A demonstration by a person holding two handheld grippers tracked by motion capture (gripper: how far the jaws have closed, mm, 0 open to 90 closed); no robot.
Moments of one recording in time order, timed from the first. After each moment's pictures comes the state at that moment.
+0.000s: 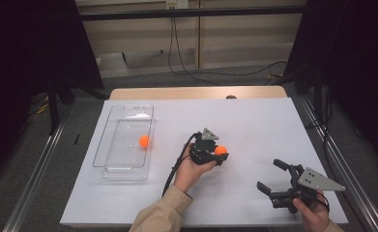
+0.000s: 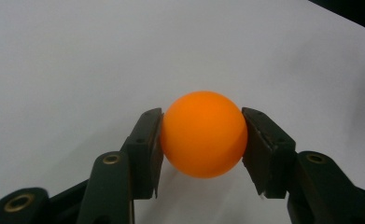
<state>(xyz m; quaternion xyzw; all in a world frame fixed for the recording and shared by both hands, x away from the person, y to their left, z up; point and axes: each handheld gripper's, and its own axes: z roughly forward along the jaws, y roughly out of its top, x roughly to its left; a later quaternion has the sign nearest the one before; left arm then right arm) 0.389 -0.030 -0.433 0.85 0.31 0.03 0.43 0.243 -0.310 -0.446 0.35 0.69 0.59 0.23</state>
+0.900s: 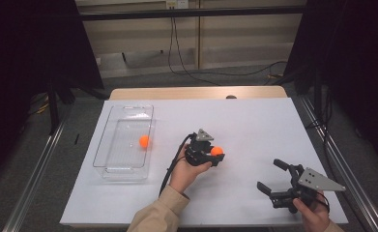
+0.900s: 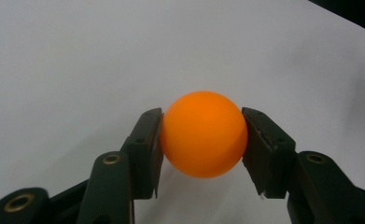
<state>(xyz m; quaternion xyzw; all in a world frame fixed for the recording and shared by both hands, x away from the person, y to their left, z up) 0.386 -0.017 -0.431 0.84 0.32 0.03 0.43 0.243 -0.310 -0.445 0.34 0.69 0.59 0.24</state>
